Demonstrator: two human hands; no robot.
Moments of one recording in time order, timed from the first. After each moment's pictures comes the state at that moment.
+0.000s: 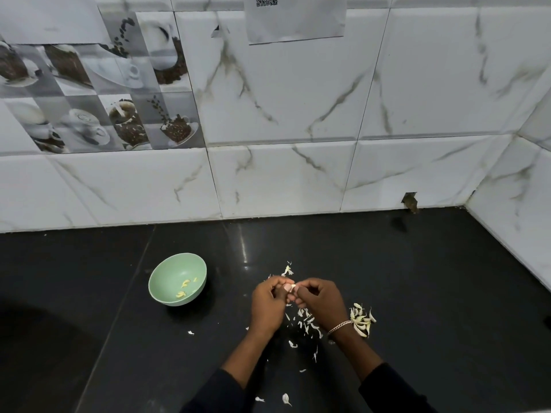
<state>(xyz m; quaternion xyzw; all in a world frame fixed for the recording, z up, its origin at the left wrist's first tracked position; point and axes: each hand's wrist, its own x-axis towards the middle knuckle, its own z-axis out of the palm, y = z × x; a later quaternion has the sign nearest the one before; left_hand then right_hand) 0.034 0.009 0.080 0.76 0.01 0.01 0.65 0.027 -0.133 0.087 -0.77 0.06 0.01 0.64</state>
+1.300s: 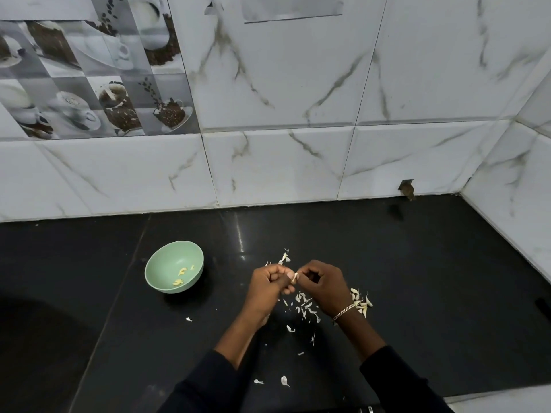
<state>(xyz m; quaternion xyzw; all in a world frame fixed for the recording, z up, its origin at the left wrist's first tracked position) 0.031 0.016 0.092 0.68 0.01 -0.11 0.73 0.020 -0.145 0.099 -0.87 -0.02 -0.07 0.49</state>
